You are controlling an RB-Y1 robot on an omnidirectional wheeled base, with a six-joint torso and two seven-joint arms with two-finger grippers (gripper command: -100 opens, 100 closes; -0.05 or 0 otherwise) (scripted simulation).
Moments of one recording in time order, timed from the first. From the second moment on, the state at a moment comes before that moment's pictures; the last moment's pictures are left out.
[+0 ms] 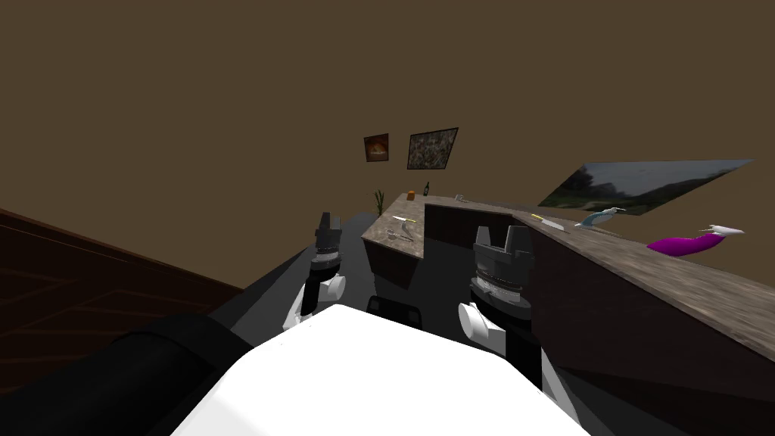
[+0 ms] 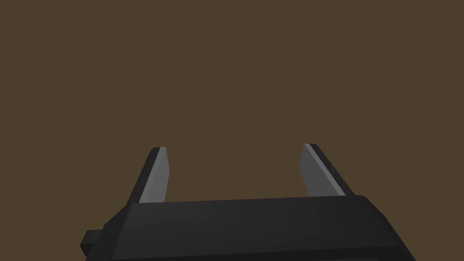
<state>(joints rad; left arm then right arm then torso) 0.52 -0.03 0.06 -2.33 -0.02 -0.56 -0.16 0.48 -0.02 0.03 -2.32 0.07 -0.63 0.11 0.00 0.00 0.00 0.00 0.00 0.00</state>
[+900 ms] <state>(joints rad) 0.39 0.13 0.09 -2.26 -0.06 -0.36 -0.12 0.48 -0.02 0.03 -2.32 0.07 -0.63 0.11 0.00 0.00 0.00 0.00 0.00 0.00</state>
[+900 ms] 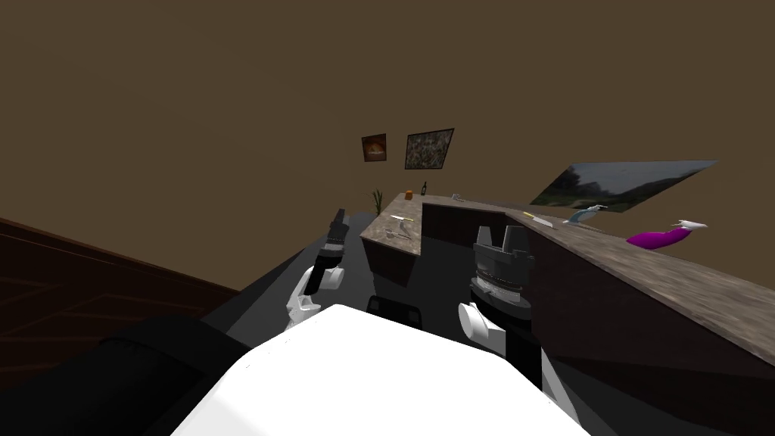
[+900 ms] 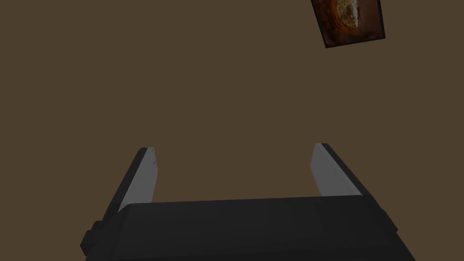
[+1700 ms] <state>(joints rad) 0.24 0.17 0.12 -2.19 -0.10 -0.14 -0.09 0.48 -0.02 0.03 -2.32 0.07 -0.63 0.11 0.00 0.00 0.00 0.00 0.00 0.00</state>
